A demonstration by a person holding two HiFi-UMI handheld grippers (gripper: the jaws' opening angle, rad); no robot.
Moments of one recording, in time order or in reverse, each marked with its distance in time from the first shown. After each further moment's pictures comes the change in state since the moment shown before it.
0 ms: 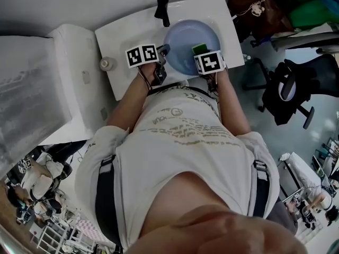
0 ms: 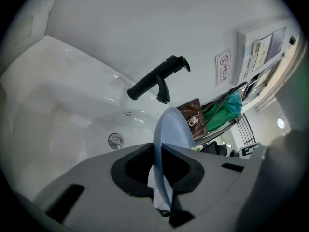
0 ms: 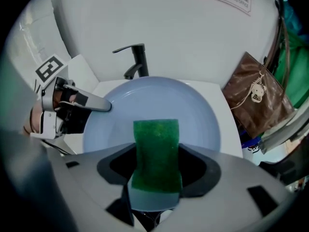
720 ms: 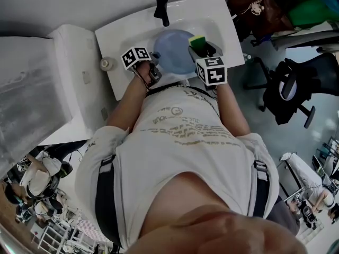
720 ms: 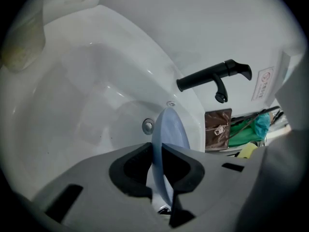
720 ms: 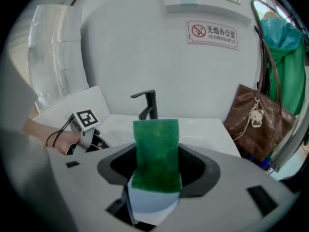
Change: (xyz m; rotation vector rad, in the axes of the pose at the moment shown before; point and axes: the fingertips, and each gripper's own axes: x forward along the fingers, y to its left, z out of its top) left arm -0.004 0.089 -0.040 -0.319 0.059 0.202; right arm -0.044 0.021 0.058 -0.028 -0.452 0.065
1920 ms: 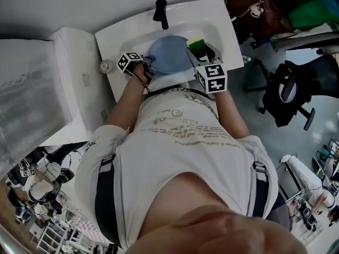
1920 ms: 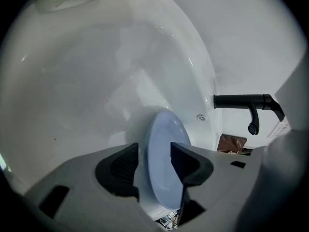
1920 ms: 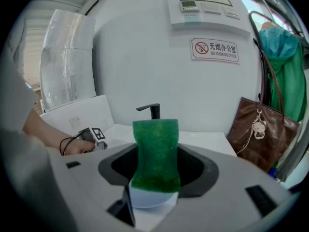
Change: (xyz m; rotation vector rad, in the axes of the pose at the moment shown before) left arm 0.015 0.064 0.002 -0.369 -0.013 0.067; right arm -0.008 0.007 0.021 -0.053 -0.172 0.027
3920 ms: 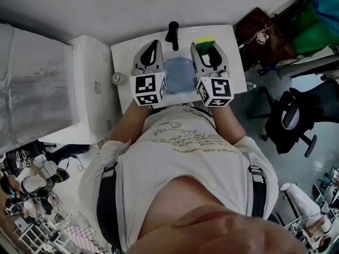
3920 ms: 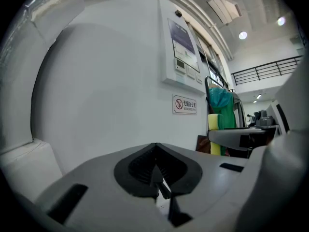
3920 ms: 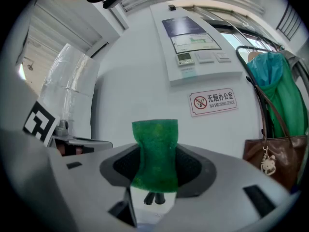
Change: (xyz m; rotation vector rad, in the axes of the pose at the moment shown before) left arm -0.238 -0.294 -0.018 1.349 -1.011 -0.211; right arm -0.038 0.004 0.162 0.053 -0.540 -0.024
